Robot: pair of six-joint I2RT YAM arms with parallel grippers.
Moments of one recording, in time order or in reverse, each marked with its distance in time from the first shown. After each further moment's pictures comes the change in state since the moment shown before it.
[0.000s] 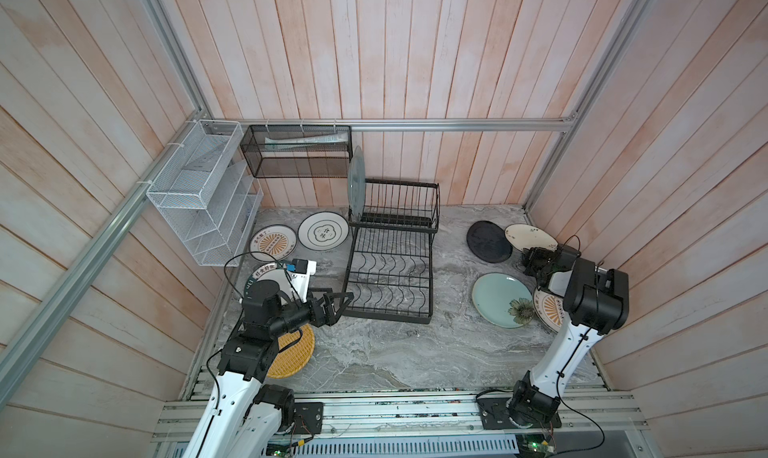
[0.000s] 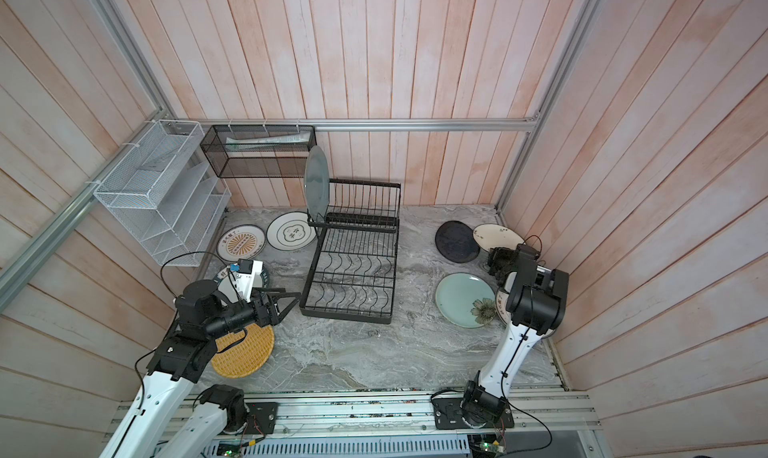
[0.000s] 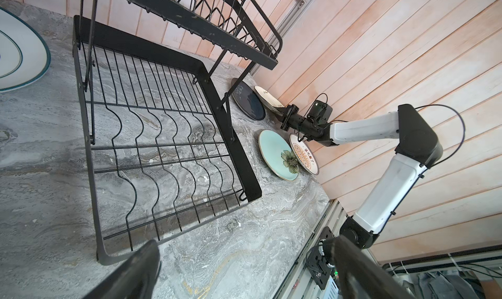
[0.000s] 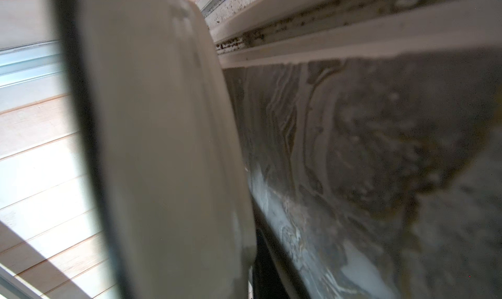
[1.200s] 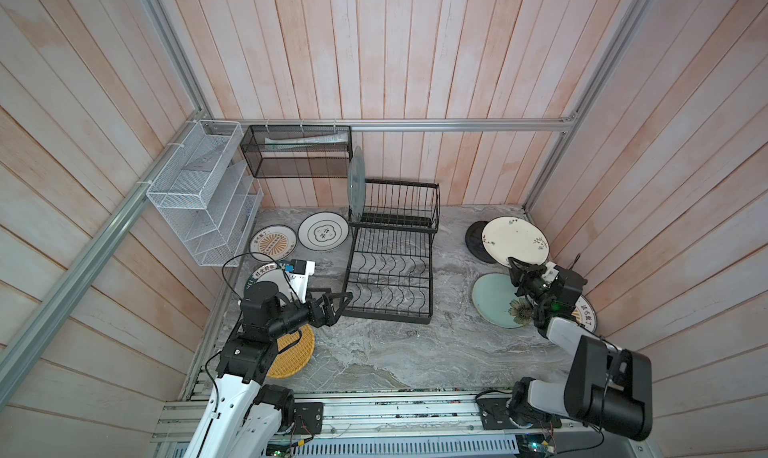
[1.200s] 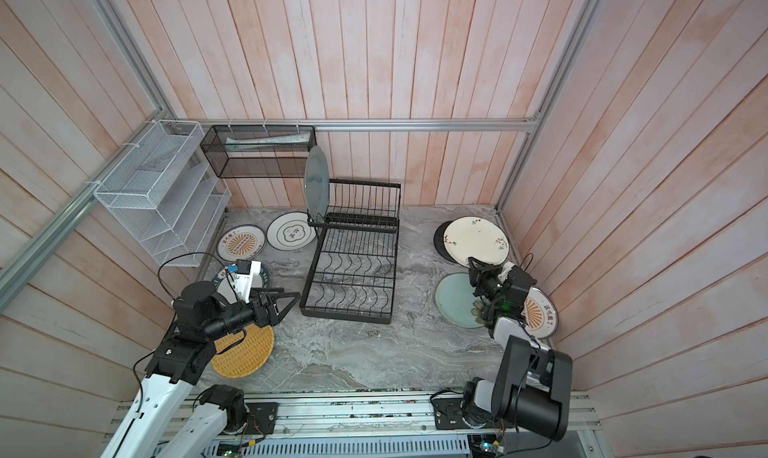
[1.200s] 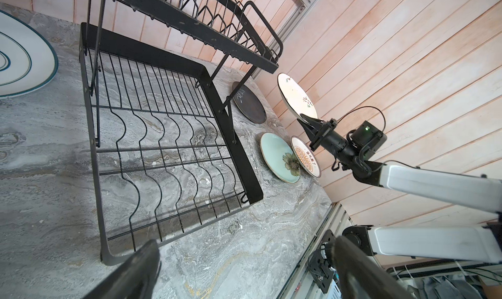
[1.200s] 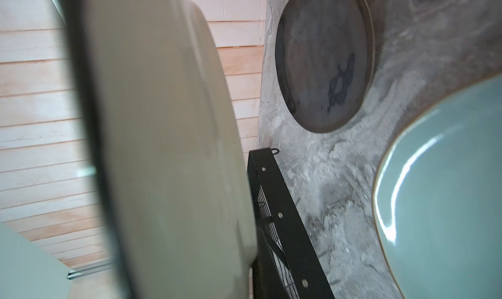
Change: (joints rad) left arm 0.000 -0.015 0.000 -0.003 -0.016 -0.002; right arm 0.082 -0.845 -0.622 0.034 -0.213 -0.111
